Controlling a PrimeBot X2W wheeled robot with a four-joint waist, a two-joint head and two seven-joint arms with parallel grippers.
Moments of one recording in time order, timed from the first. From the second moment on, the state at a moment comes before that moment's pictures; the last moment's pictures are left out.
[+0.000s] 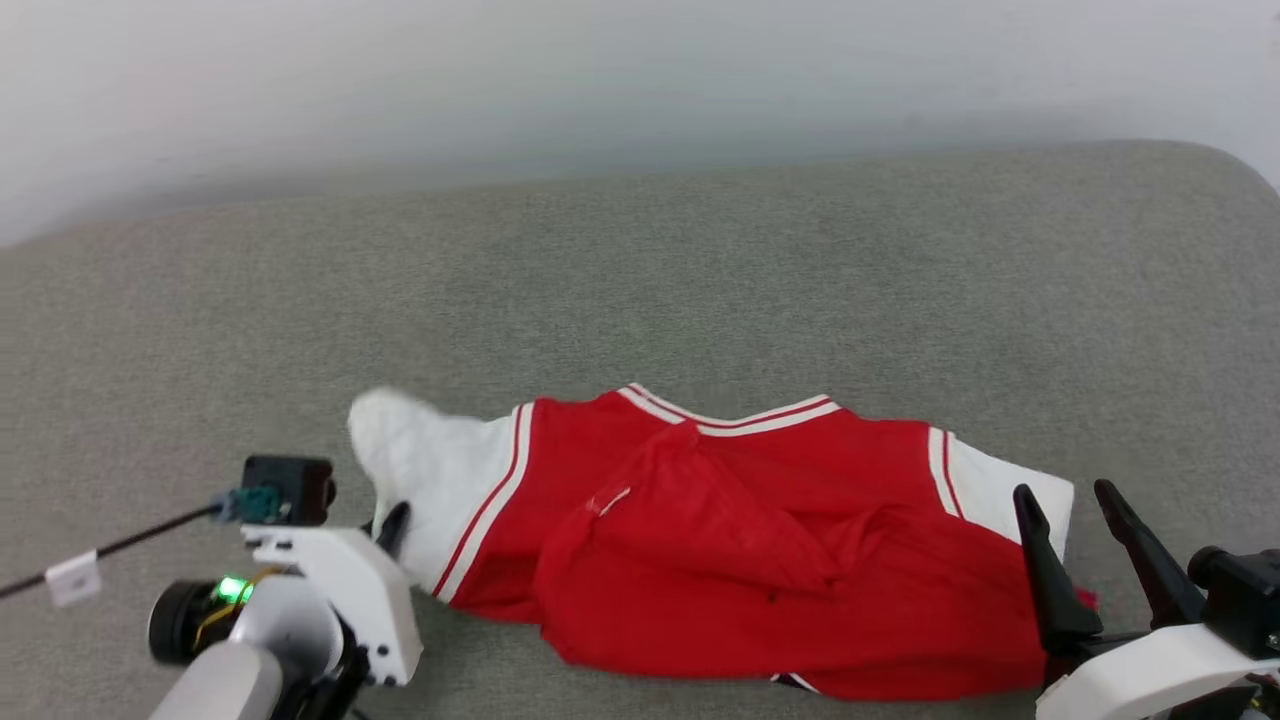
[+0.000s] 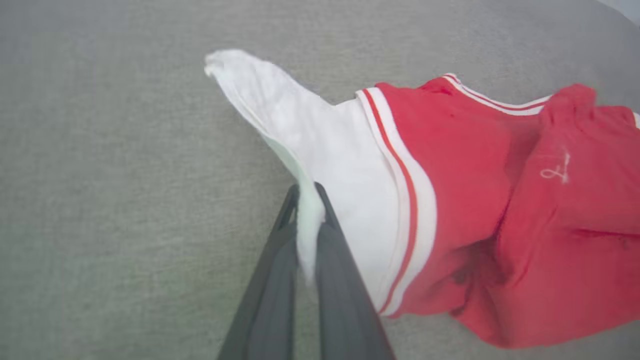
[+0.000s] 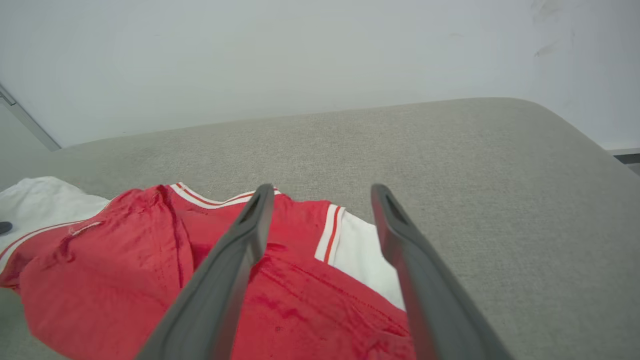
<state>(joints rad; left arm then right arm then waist) -0.24 0.46 -0.40 0.12 -0.65 0.12 0.34 0.14 -0.05 -0.04 -0.24 0.21 0.13 0.13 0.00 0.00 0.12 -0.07</state>
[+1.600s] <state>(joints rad) 0.01 0.40 -0.37 -0.05 -0.50 0.31 -0.14 0.04 -0.16 -0.31 0.08 0.34 0.13 0.65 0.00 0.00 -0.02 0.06</state>
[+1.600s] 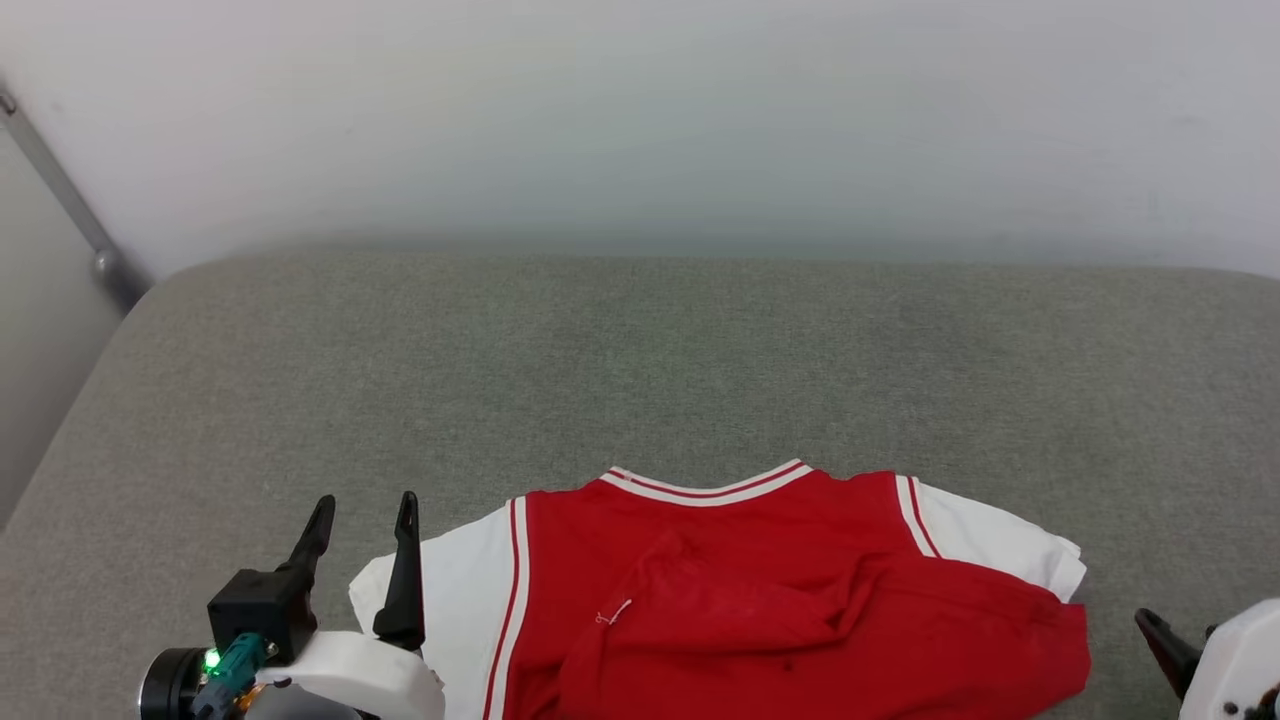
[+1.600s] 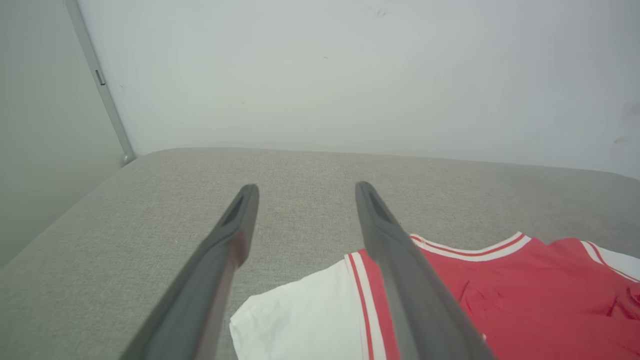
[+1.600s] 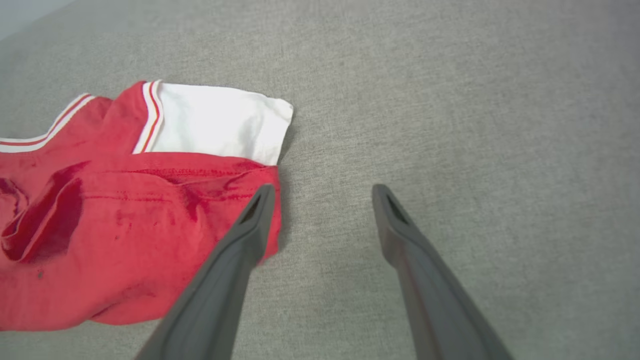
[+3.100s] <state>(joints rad) -0.36 0.60 -0.41 0.41 -0.84 -0.05 0.55 -0.36 -0.23 -0.09 0.25 0.41 0.13 0.92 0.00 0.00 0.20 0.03</state>
